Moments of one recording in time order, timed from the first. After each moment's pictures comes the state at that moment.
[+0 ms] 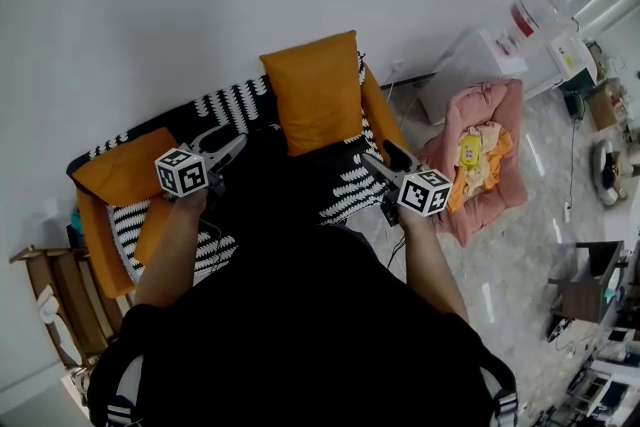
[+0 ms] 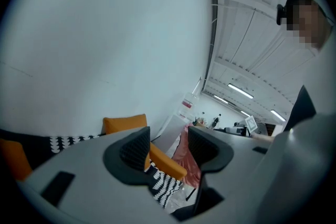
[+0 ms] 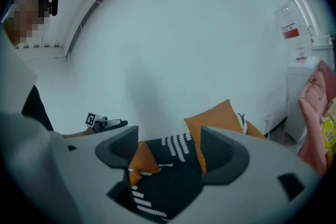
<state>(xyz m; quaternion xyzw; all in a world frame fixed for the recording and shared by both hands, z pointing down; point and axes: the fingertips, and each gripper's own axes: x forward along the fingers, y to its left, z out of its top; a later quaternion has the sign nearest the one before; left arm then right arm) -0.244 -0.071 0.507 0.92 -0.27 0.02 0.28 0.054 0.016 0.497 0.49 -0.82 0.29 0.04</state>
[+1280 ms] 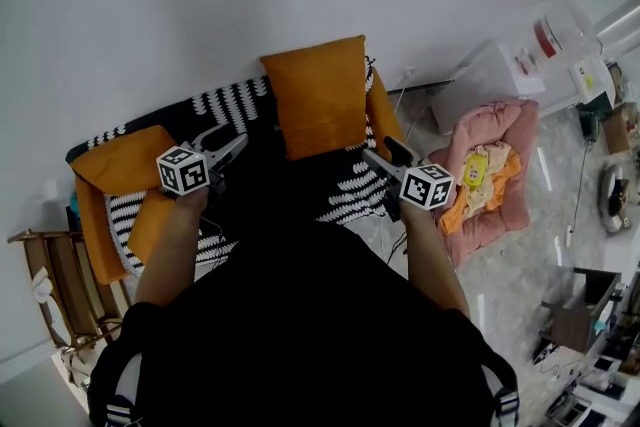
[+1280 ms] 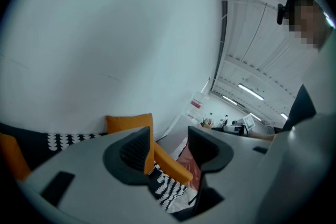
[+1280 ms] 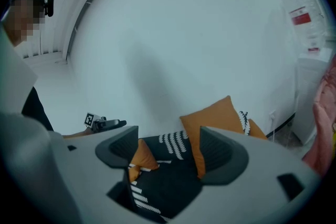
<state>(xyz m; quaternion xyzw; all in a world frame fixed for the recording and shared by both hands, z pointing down) -0.204 -0.115 0.530 0.90 -0.31 0.03 0.30 0.102 -0.063 0.526 0.44 -0.83 0.32 0.06</state>
